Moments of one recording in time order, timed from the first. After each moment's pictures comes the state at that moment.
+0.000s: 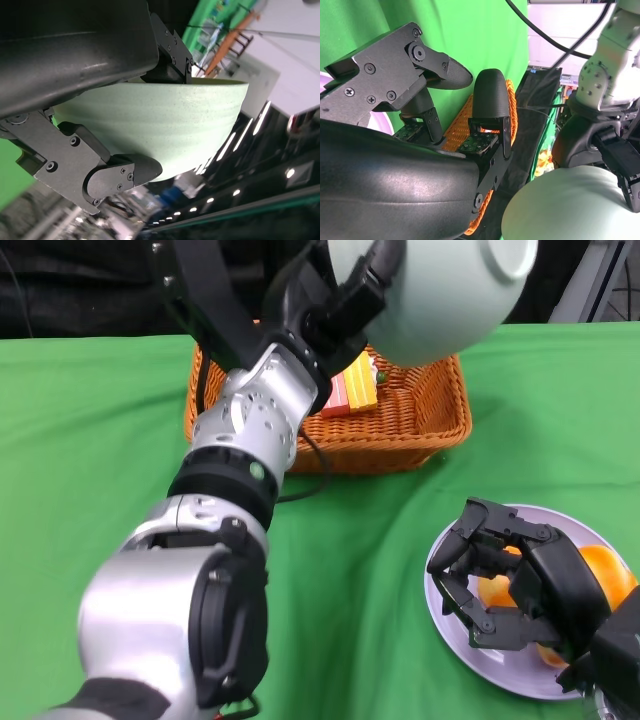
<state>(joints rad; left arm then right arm) -1.18 -0.20 0.36 1.15 -0.40 0.02 -0.29 -0.05 -0.03 0.06 0.19 0.05 -0.40 0.32</state>
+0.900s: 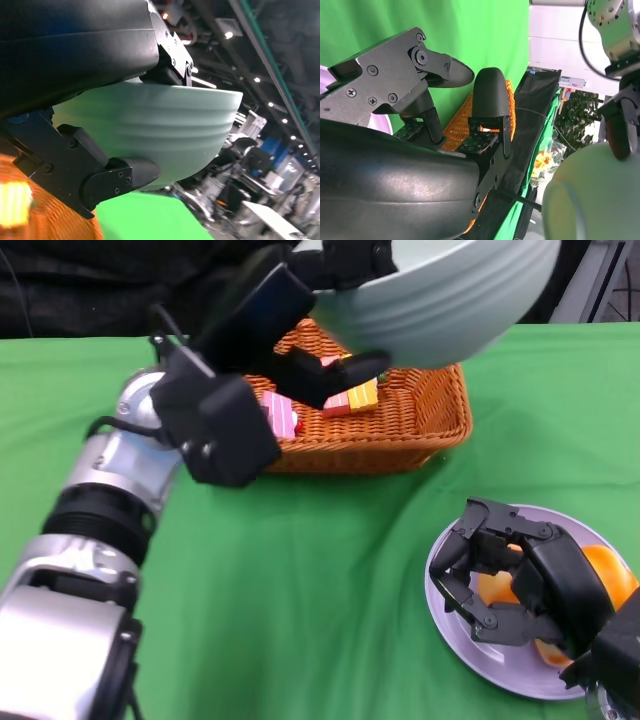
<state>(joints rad) -1.00 0.13 -0.11 1.02 0.39 -1.05 -0.09 -0.07 -0.05 0.06 0.22 0.05 -0.44 0.32</state>
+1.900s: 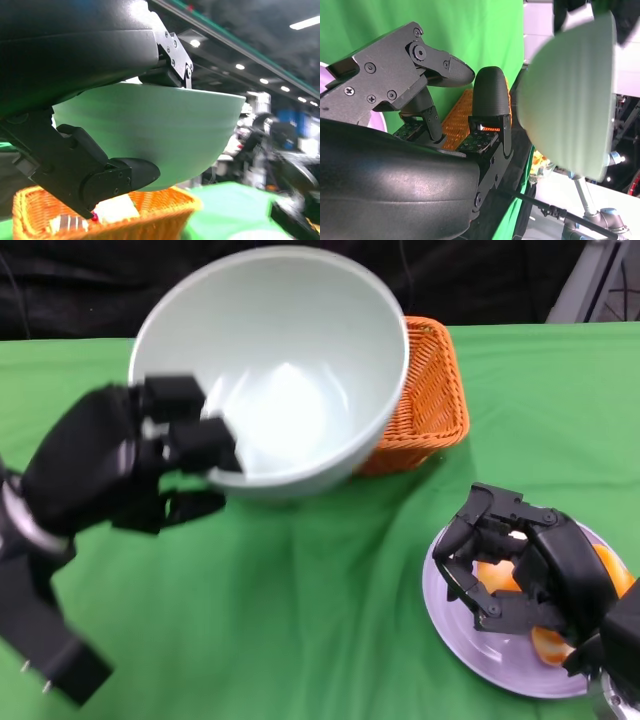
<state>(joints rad) -0.76 0.60 -0.48 0.90 1.21 -1.25 1.12 -0.09 -0.05 0.04 0.20 0.08 -0.39 0.33</state>
